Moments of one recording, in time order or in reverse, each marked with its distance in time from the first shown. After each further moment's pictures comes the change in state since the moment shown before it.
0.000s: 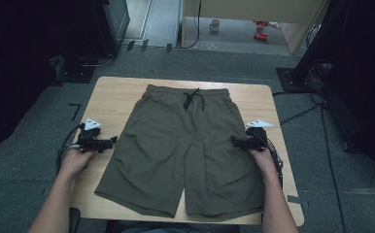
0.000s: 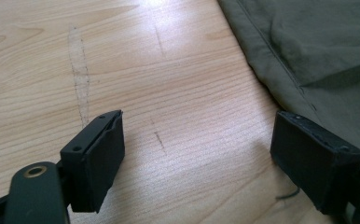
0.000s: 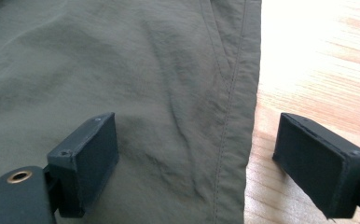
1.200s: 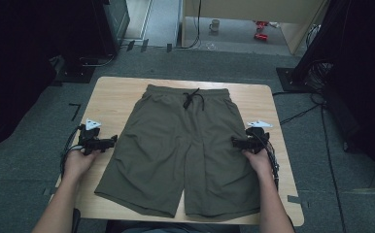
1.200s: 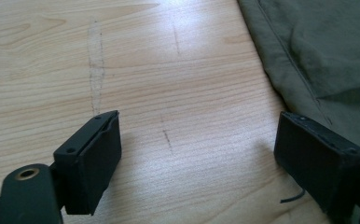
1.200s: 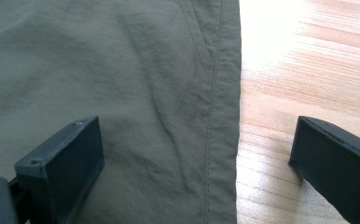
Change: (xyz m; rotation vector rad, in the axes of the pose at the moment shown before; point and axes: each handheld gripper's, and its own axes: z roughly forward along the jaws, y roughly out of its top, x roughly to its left) left arm -0.006 0.001 0.001 -0.001 0.078 -0.073; right arm 0.003 -0.001 0.000 0.023 -0.074 0.063
